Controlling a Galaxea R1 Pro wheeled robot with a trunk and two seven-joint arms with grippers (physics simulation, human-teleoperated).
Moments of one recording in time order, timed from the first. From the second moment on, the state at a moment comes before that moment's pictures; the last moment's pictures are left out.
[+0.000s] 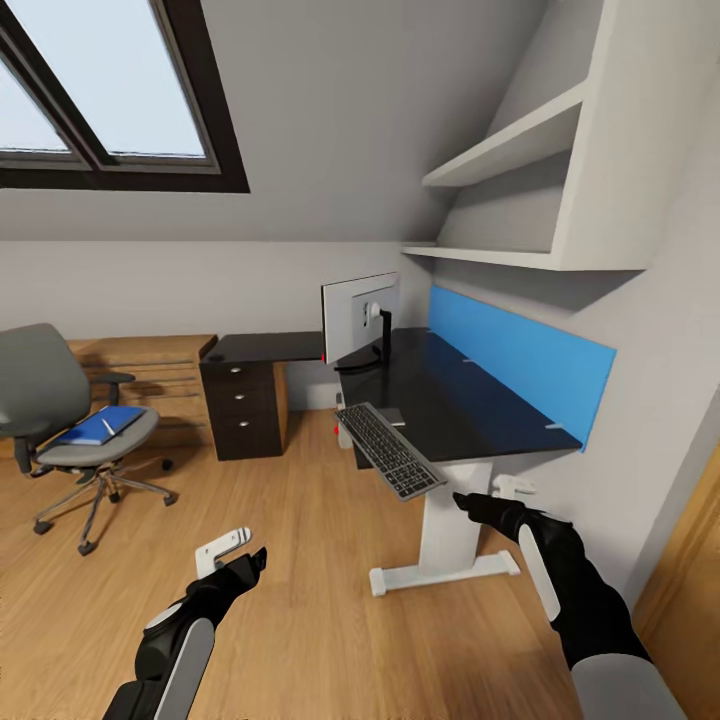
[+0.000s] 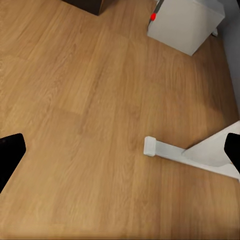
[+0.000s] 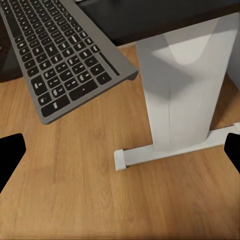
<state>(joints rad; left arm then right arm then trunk) -0.15 -0.09 0.00 -1.50 0.44 0.54 0.36 -0.53 -0.02 -0.12 -1.13 -0.12 0.61 0.13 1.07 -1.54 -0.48</state>
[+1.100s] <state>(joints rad) -0.15 -0.09 -0.03 -1.51 0.44 0.54 0.37 -0.53 -0.10 -0.22 -0.77 -0.91 0.55 0.37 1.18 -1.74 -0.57</state>
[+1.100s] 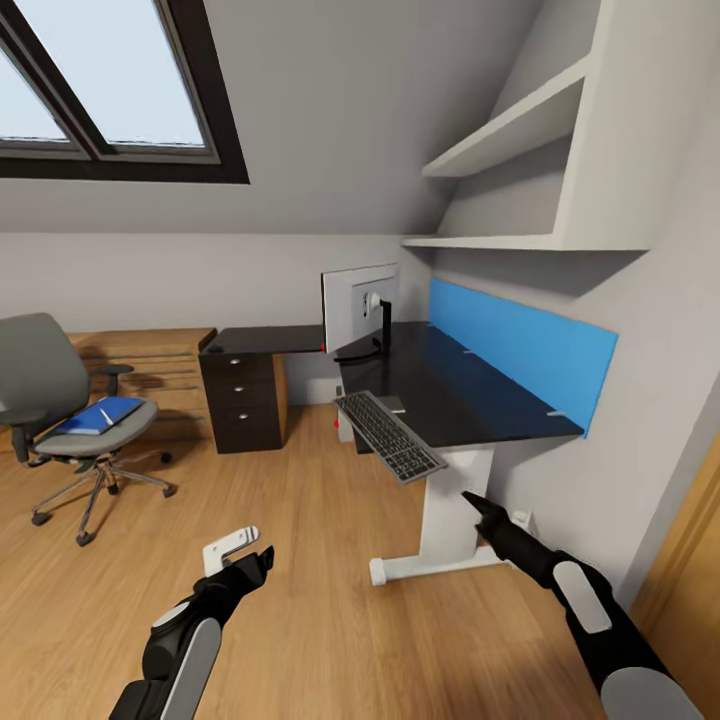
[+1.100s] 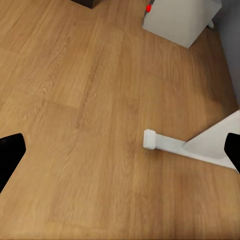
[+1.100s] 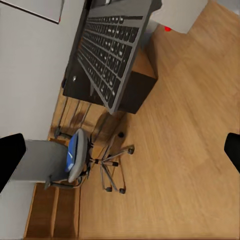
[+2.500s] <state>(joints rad) -0.15 -0.09 -0.06 -1.51 0.44 0.54 0.37 -0.53 -0.14 -0.23 -0.69 -0.92 0.55 0.64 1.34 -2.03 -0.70</state>
